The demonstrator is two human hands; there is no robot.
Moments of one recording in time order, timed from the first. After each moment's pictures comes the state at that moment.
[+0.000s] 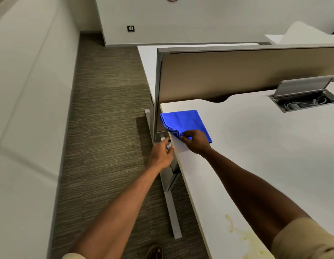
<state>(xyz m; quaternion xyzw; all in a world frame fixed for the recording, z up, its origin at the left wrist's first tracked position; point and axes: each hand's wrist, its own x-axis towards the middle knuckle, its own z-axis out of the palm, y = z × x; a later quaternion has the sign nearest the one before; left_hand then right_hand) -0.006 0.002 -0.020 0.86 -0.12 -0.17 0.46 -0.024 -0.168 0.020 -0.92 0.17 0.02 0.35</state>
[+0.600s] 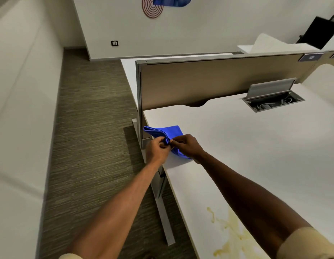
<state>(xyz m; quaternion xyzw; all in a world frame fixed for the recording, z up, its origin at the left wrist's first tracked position) -0.036 -0.039 0.020 0.80 -0.09 -0.09 0.58 -0.084 -0.179 0.067 -0.87 0.16 0.02 0.47</state>
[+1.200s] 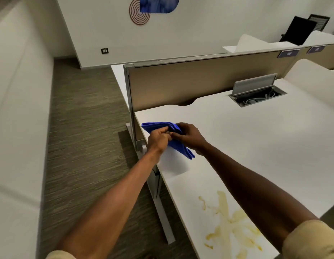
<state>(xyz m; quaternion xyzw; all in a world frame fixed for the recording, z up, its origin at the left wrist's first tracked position) -0.058 -0.061 0.069 0.71 -0.11 -0.21 0.66 -0.126 -0.197 0.111 -0.86 0.14 -0.04 0.49</state>
